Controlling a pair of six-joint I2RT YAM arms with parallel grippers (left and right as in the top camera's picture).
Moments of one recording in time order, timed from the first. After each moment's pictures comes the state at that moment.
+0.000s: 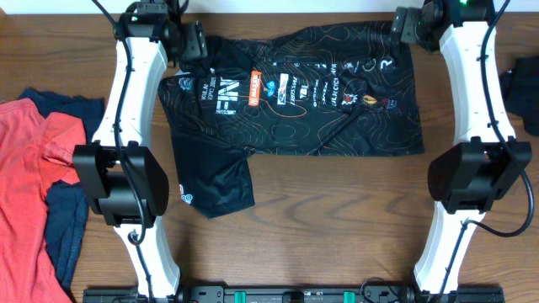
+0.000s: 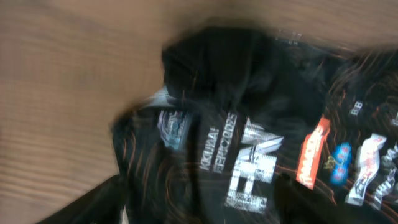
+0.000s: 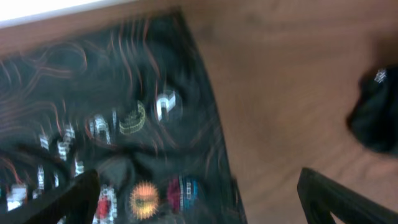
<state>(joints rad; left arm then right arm) -0.05 2.11 2.01 -1.01 -0.03 -0.22 0.03 2.21 2.30 -1.19 0.19 0.24</state>
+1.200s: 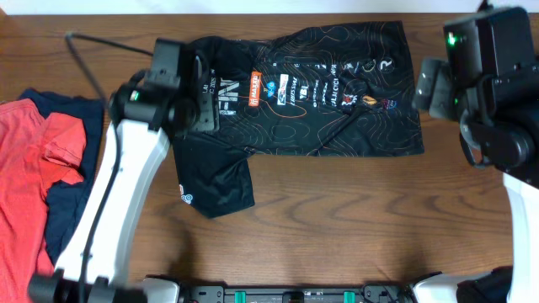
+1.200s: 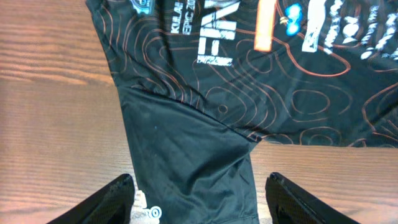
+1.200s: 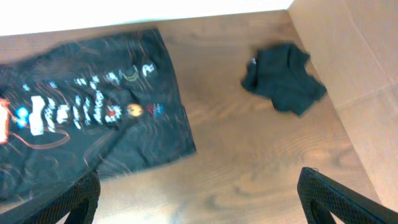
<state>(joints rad) -0.20 1.48 1.44 -1.07 -0.03 -0.25 0.36 1.55 2.28 -1.69 0.56 0.43</state>
